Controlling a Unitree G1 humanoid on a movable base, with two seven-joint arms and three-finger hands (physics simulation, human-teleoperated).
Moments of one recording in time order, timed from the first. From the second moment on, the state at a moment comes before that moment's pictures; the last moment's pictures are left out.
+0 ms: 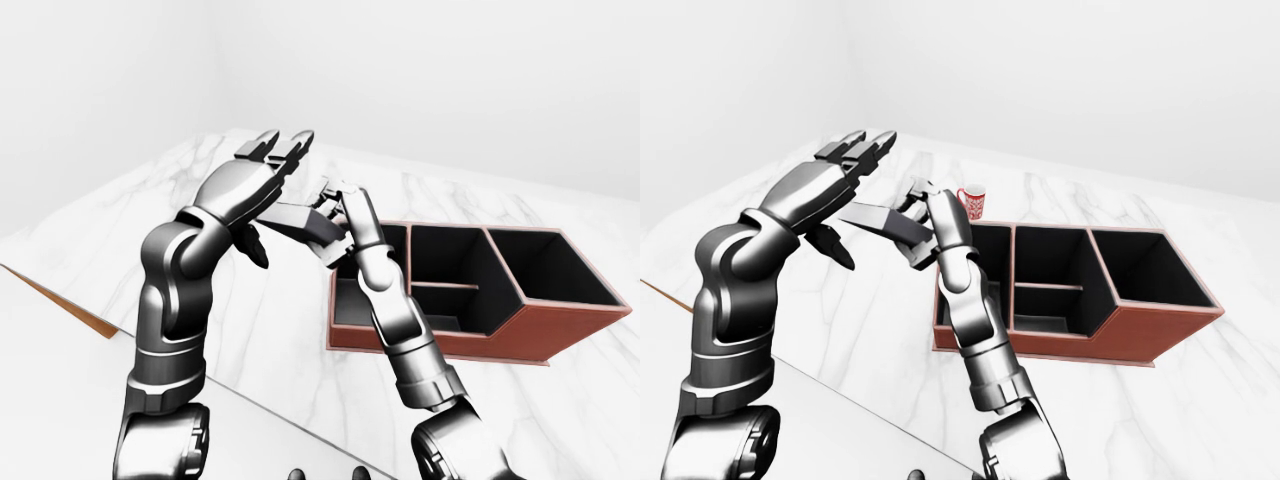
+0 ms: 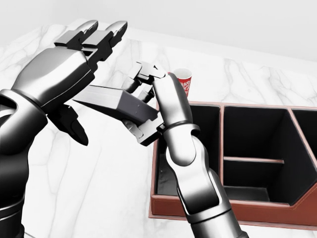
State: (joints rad) left arm -0.64 0.26 0.06 -0.19 0.90 -0.09 -0.70; right arm -0.60 0.13 0.12 0.21 -0.48 0.09 -0.09
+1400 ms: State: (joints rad) left arm -0.59 0.36 0.19 -0.39 0.59 0.09 -0.70; right arm -0.74 0.05 0.05 0.18 -0.39 0.09 -0.10
